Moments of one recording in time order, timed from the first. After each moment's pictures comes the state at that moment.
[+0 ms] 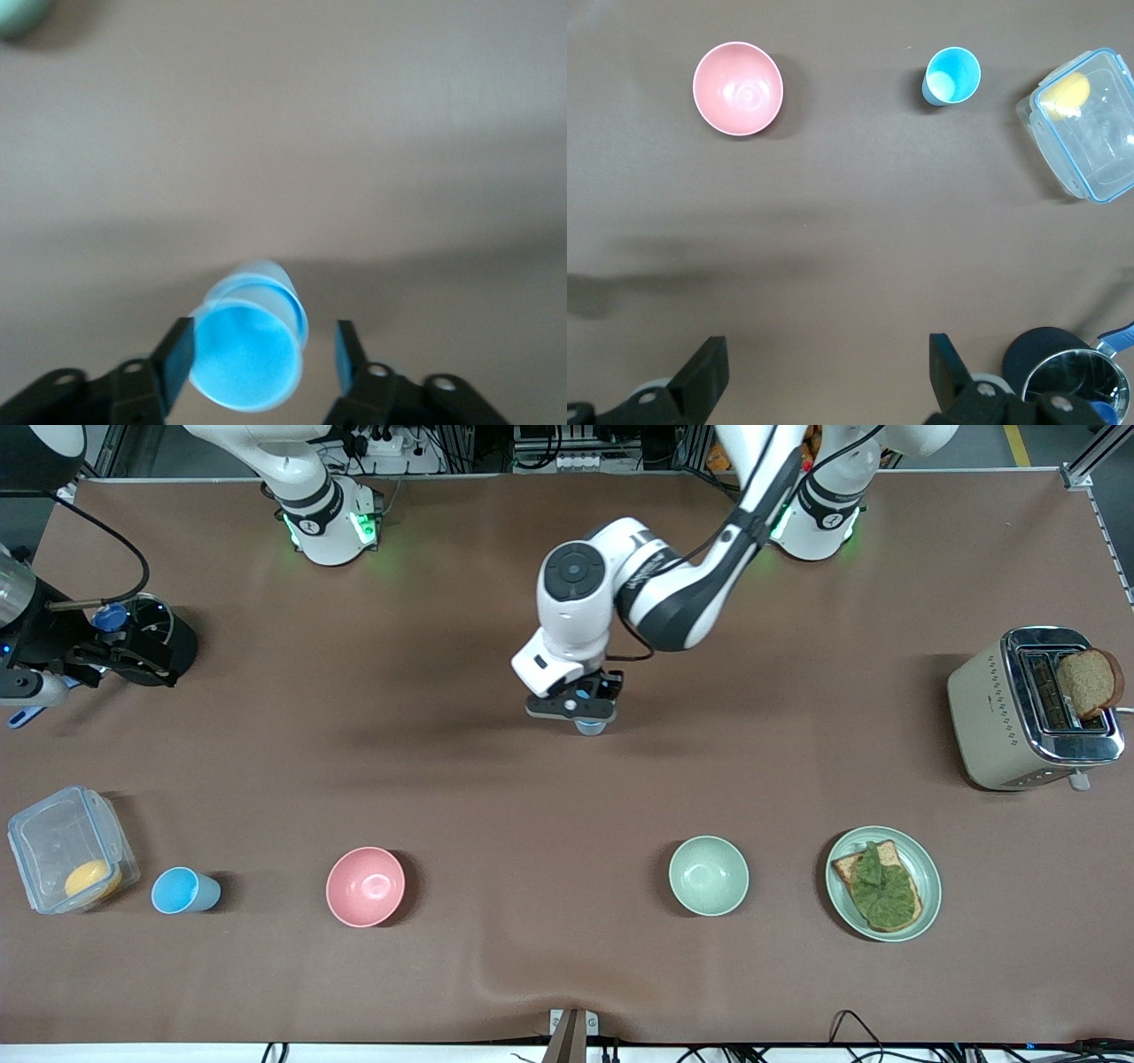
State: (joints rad) left arm -0.81 0.51 0.03 -1.52 -0.01 2.08 -0.73; right arm 0.00 0.03 0.03 -1.57 0.00 1.59 0.04
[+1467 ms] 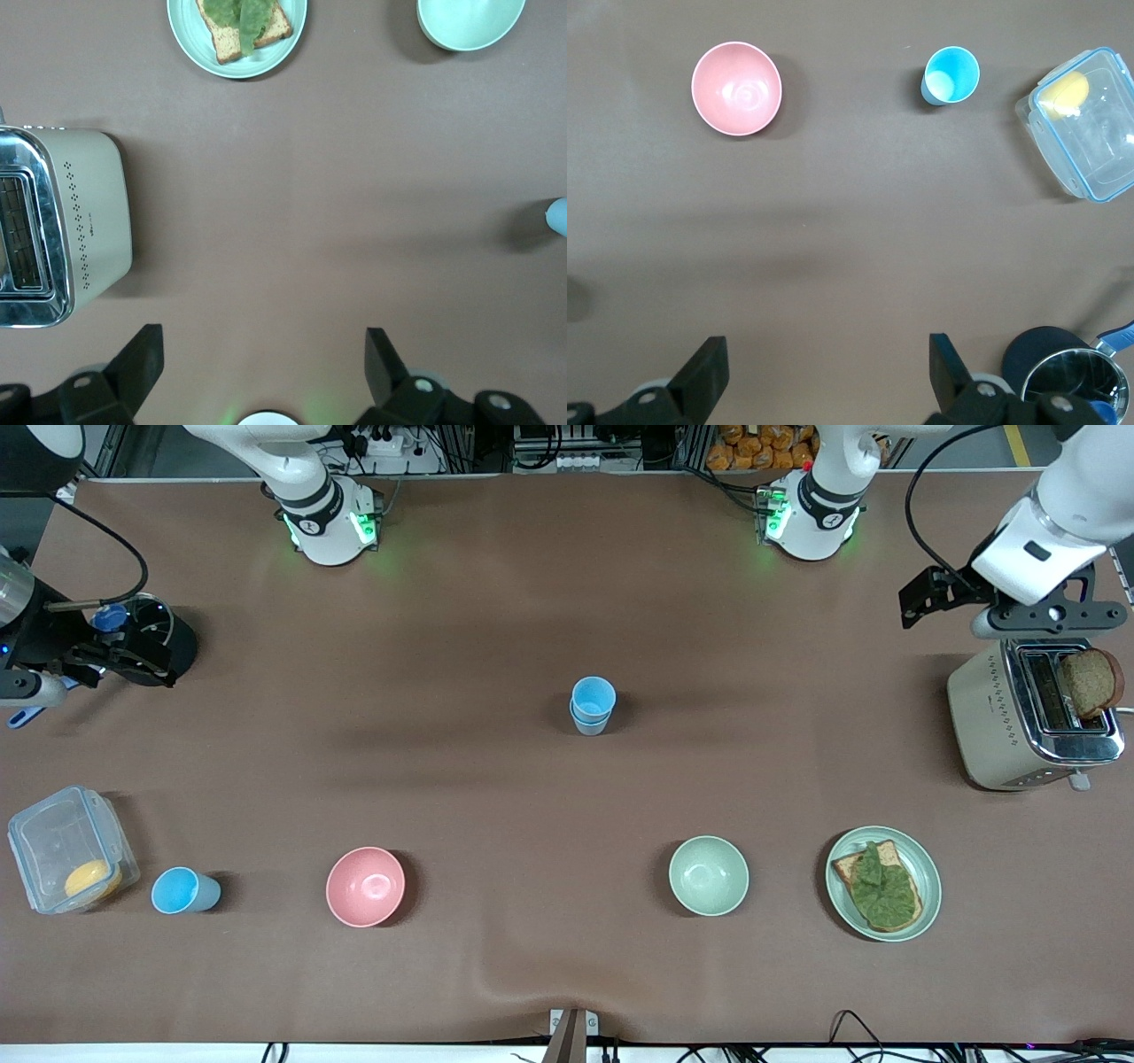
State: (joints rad) left arm -0.18 -0.19 0.03 -1.87 0.04 1.62 -0.13; right arm 0.00 0.03 0.03 -1.57 0.00 1.59 0.04
